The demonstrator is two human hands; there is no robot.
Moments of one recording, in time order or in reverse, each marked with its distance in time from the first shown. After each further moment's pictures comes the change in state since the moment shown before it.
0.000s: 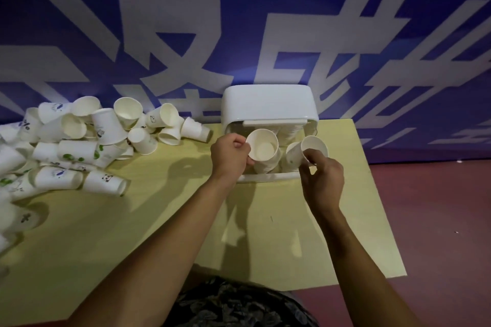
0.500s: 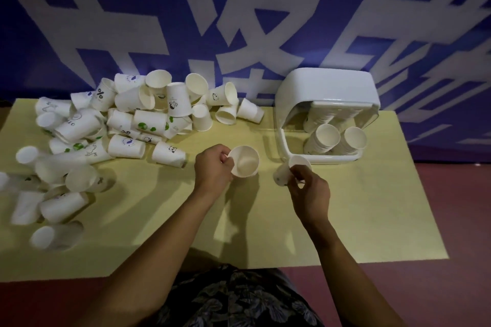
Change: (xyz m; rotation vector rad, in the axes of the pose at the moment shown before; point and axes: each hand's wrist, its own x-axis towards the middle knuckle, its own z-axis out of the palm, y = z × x) left_hand -0.025 -0.116 -0.202 0.223 0.030 0.078; right_hand -0.126 -0.143 0.074 0.098 -0.217 0.106
